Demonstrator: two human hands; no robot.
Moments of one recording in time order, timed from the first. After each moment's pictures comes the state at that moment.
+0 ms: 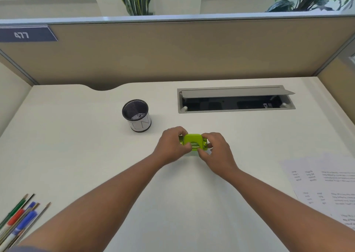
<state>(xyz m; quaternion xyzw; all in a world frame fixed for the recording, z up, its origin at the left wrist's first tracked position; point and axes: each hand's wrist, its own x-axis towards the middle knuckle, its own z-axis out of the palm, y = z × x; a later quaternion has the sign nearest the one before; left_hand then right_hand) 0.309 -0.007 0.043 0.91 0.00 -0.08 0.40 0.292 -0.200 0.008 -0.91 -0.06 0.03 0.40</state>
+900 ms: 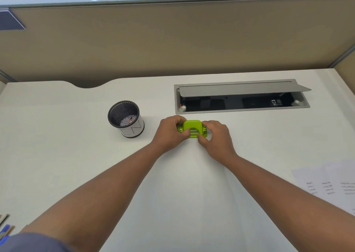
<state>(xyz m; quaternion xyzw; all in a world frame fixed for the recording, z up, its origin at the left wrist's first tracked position) 0.391 -0.008 0.000 0.91 0.01 -0.07 0.41 0.377 -0.199 -0.028 -0.94 -0.05 -0.01 0.34</state>
